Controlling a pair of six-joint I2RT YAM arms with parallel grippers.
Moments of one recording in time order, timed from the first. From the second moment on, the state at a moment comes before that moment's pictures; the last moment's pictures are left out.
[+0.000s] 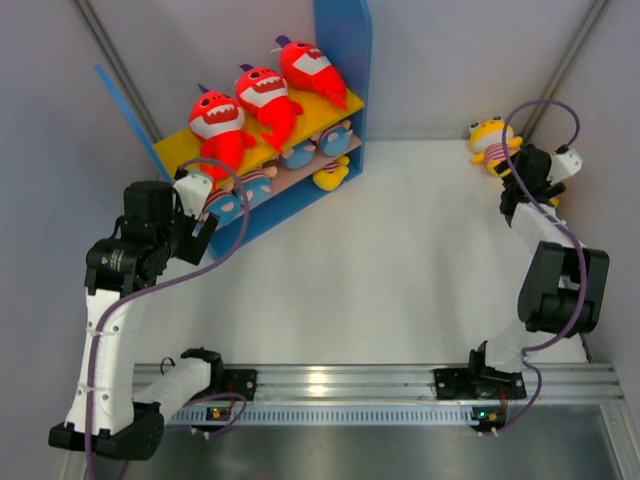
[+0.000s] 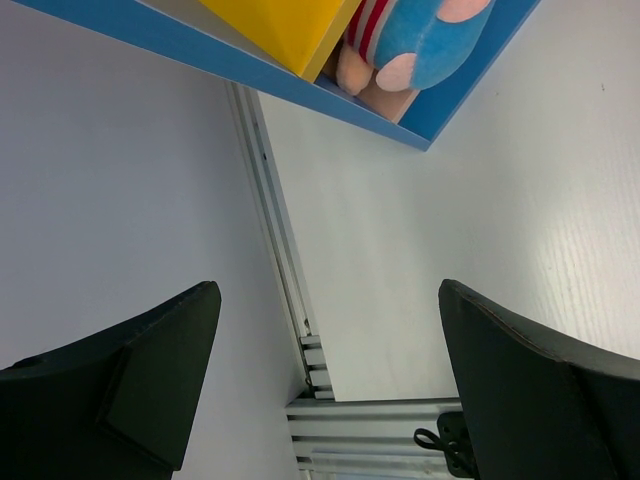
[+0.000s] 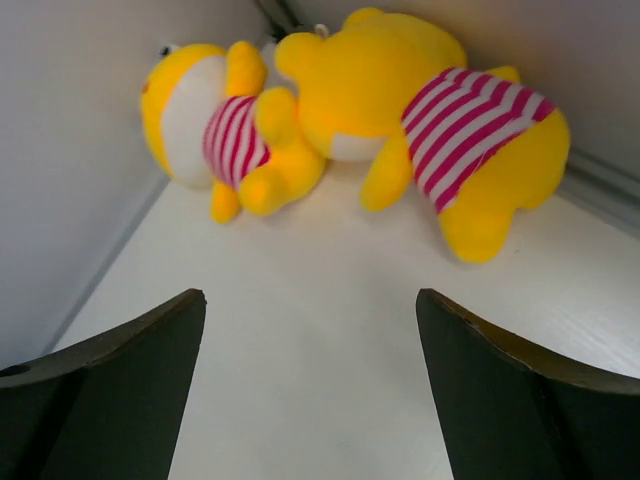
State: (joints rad) left arm -0.16 0.98 1.46 -1.17 -0.25 0.40; right arm -0.17 1.55 0.99 0.17 0.38 0.70
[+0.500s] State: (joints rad) left arm -0.15 1.03 1.48 -1.18 -0.26 0.40; right arm -0.31 2.05 1.58 -0.11 0.45 0.27
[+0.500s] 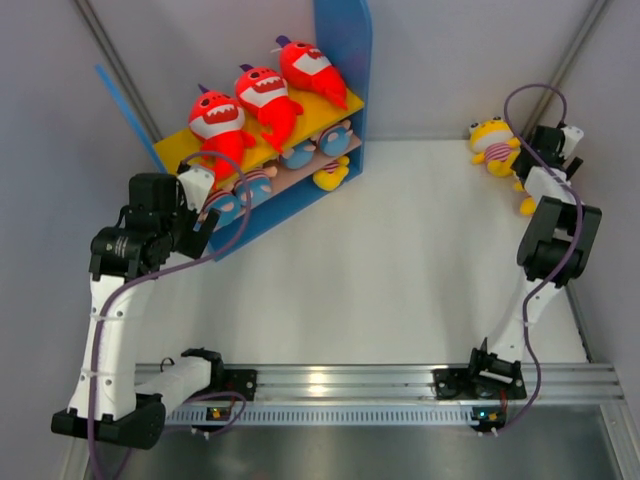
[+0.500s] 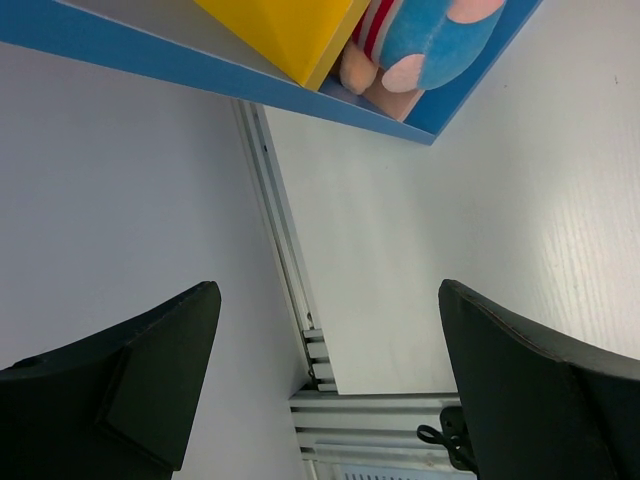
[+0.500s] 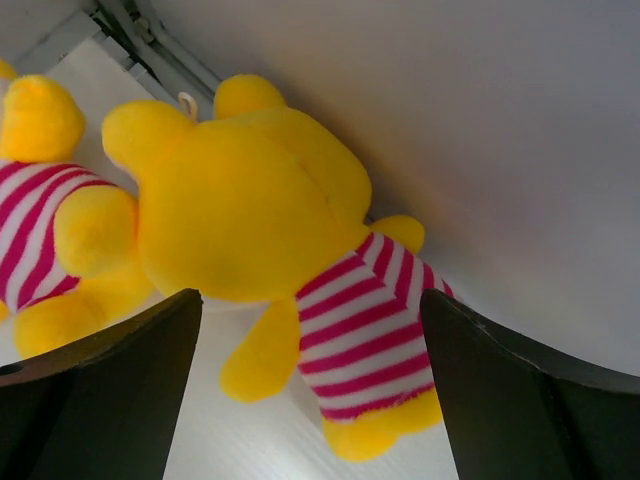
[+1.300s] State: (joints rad) left arm -0.11 1.07 1.55 -1.19 -0.22 0.39; right arm -0.38 2.13 1.59 -0.15 0.34 0.16
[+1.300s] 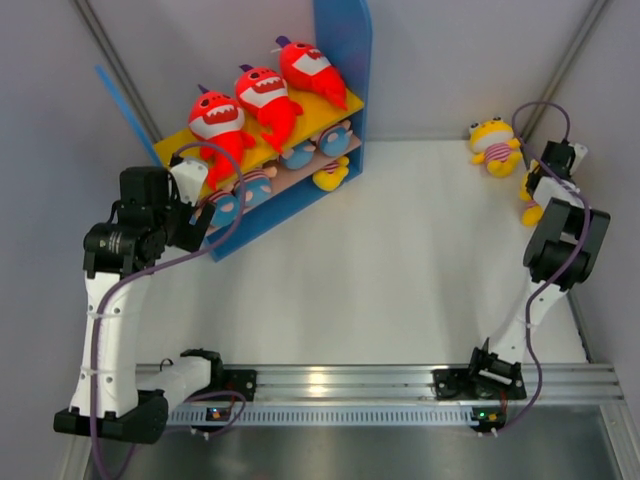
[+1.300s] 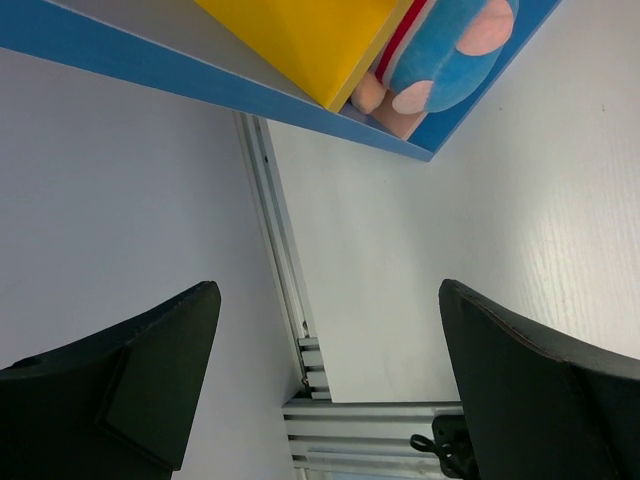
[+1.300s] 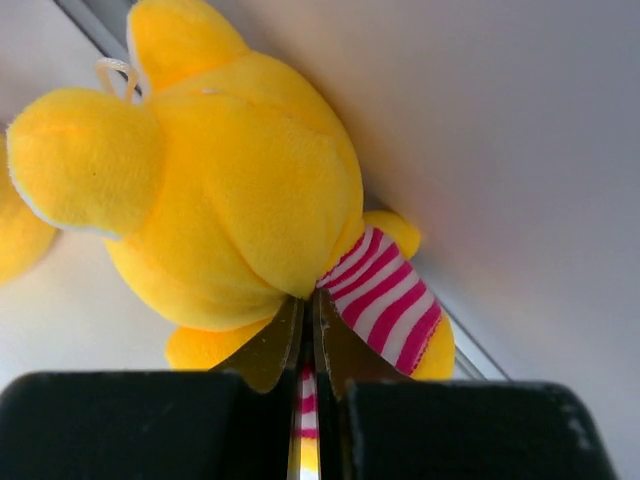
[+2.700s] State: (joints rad) left arm -0.11 0.96 1.53 -1.21 0.25 0.49; right arm 0.82 1.84 1.37 0.65 -0.68 0.75
